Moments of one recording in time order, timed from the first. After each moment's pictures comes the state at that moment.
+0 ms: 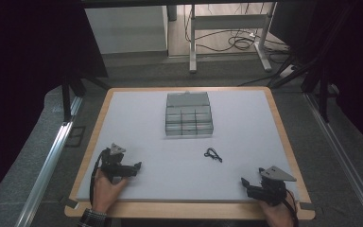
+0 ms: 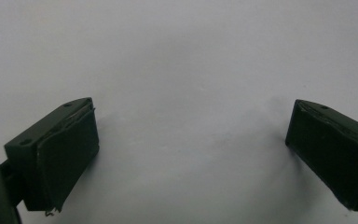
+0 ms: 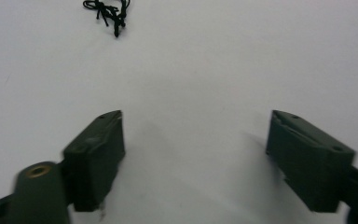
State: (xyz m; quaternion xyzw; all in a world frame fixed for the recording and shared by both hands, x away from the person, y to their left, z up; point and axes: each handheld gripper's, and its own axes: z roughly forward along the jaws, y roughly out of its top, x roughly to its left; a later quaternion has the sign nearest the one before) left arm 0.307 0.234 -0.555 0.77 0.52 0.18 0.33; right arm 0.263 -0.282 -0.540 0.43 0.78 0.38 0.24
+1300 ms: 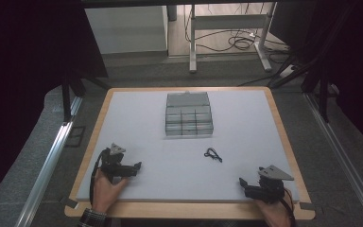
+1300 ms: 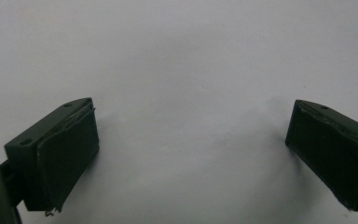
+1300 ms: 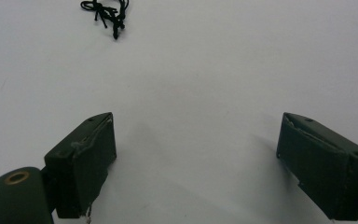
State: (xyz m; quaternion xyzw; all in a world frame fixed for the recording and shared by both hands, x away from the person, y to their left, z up) left arm 0.307 0.234 -0.555 0.77 0.51 0.18 0.33; right arm 0.265 -0.277 -0.540 0.44 0.78 0.37 0.24
